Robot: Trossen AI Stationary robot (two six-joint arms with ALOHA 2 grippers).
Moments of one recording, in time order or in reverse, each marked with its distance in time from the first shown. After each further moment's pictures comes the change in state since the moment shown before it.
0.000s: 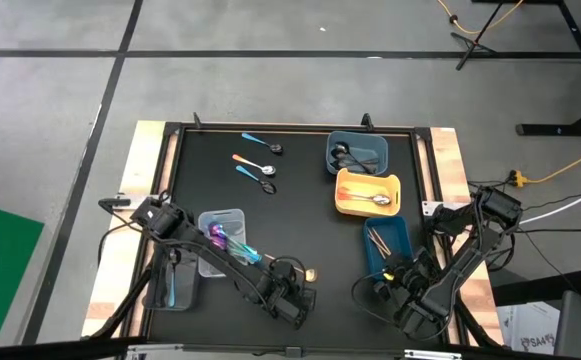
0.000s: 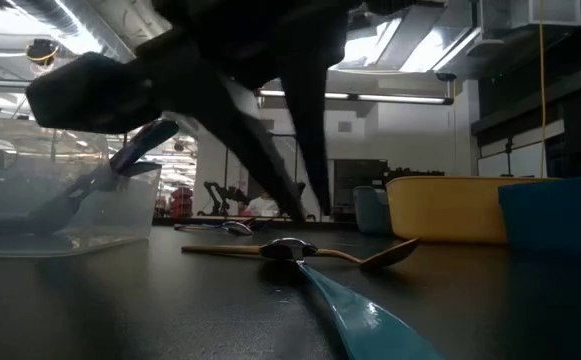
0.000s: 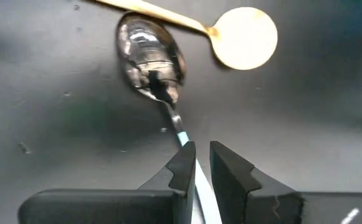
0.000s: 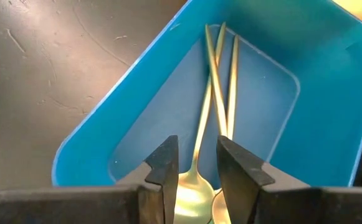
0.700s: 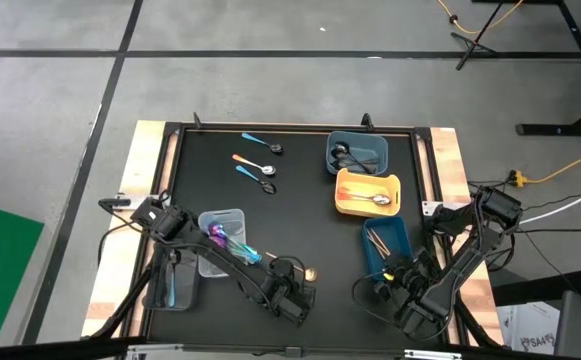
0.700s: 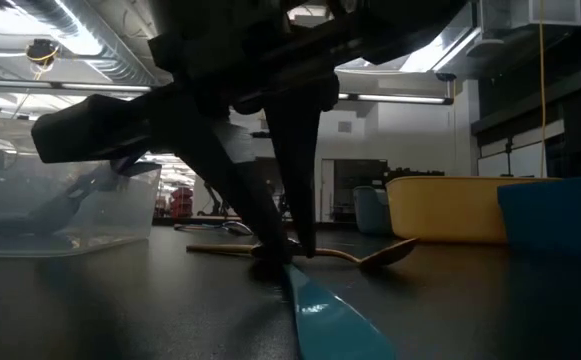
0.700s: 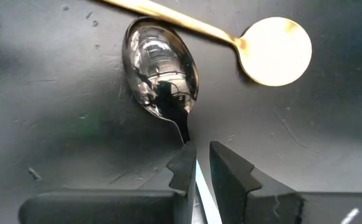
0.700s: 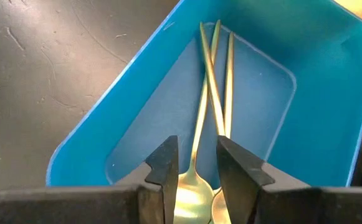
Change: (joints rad) left arm 0.010 0.037 0.000 -0.031 -0.013 -0.010; right arm 0.000 0.000 0.000 0.001 -0.002 0.000
